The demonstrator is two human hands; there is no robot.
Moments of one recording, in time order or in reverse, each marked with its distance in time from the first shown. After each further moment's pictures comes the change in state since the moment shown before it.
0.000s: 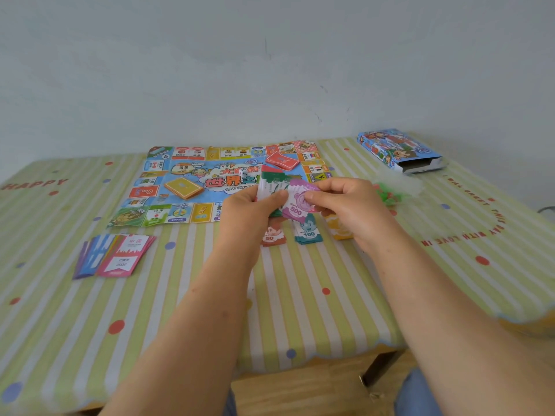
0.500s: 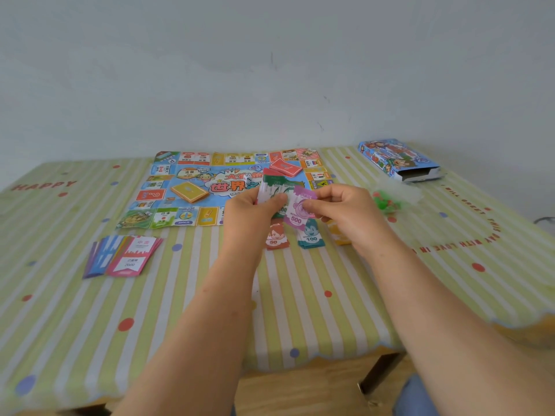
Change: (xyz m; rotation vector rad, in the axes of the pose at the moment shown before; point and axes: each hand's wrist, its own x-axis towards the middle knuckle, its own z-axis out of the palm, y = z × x) left_hand -0.002 0.003 -0.003 0.056 0.057 0.068; right_hand -0.002 -0.004 0.005 -0.035 0.014 -0.013
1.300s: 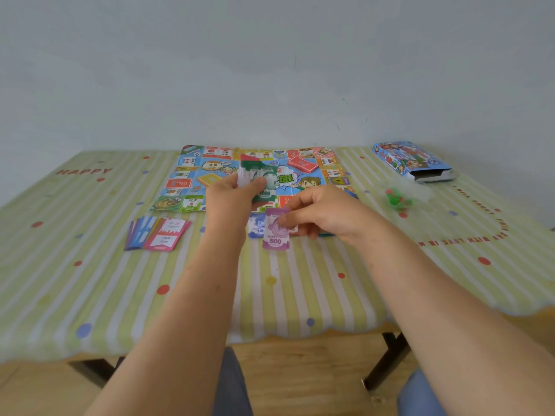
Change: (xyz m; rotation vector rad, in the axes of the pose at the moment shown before) left_hand -0.010 0.023 -0.048 -0.068 0.172 0.024; right_hand -0.027 -0.043 0.039 -0.194 -0.418 0.090
